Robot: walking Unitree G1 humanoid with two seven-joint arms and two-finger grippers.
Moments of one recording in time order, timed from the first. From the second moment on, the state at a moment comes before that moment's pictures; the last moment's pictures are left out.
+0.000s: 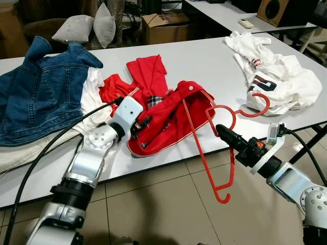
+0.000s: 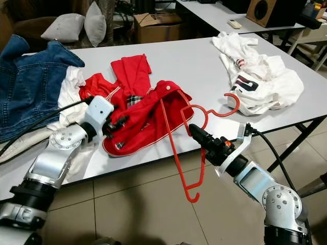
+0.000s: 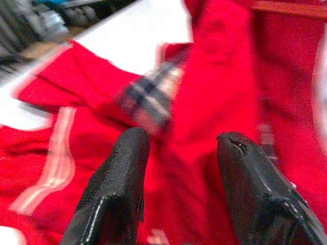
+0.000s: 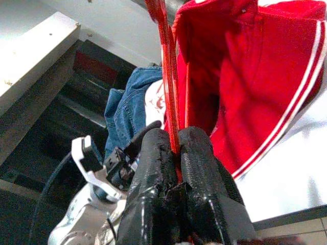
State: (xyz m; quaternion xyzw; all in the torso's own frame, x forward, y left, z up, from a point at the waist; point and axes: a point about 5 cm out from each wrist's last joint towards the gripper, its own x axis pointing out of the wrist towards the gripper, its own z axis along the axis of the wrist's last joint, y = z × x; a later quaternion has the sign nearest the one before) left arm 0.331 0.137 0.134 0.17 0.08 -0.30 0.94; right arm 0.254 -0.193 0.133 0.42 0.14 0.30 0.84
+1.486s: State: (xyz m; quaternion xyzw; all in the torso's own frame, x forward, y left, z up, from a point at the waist) left arm 0.346 0.140 0.167 0.10 0.01 -0.21 0.97; right arm 0.245 -0.192 0.122 0.40 0.16 0.29 0.85
